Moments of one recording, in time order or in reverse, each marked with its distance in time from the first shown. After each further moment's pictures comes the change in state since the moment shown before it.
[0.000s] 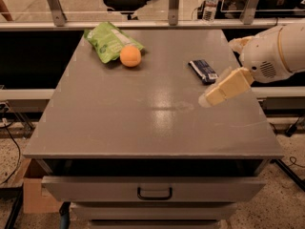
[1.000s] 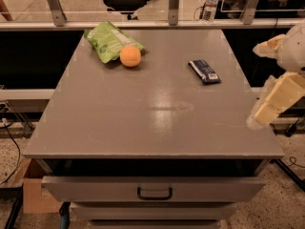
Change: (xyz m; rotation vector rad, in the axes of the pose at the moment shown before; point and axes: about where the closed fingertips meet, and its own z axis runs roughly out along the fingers) arm 0.038 0.027 -0.070 -0.137 0.308 -0.151
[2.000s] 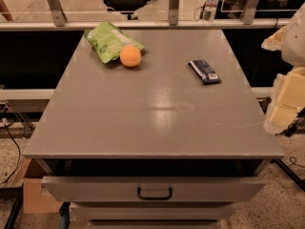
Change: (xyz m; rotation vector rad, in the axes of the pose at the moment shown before) arm 0.010 0.008 -0.027 0.019 0.273 -0.073
